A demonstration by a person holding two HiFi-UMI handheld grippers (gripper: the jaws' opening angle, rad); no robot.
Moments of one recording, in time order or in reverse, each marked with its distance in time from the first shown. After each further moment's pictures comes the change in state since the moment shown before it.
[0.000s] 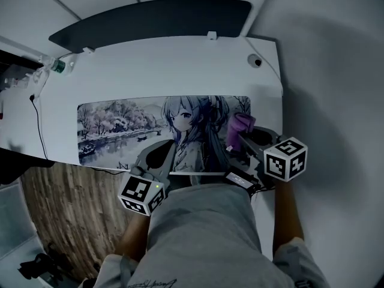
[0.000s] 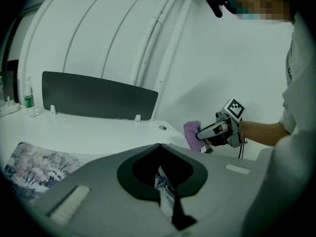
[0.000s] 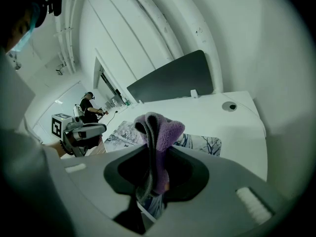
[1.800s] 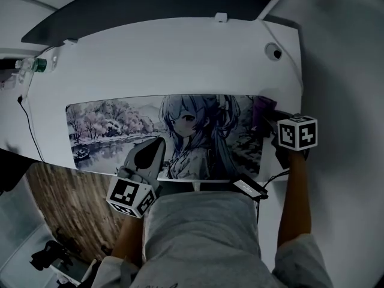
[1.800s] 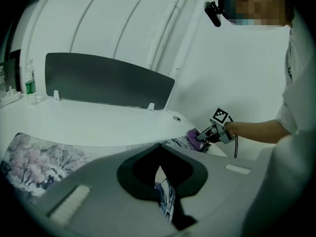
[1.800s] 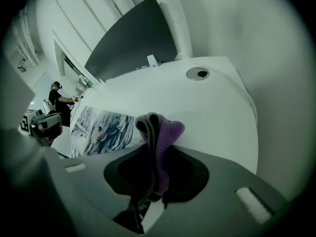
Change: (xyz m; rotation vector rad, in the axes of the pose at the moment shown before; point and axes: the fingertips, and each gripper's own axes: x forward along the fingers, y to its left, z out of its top) left arm 0.042 0.075 -0.026 -0.071 0.101 0.041; right arm 0.070 -0.161 -0.035 0.151 0.294 -0.239
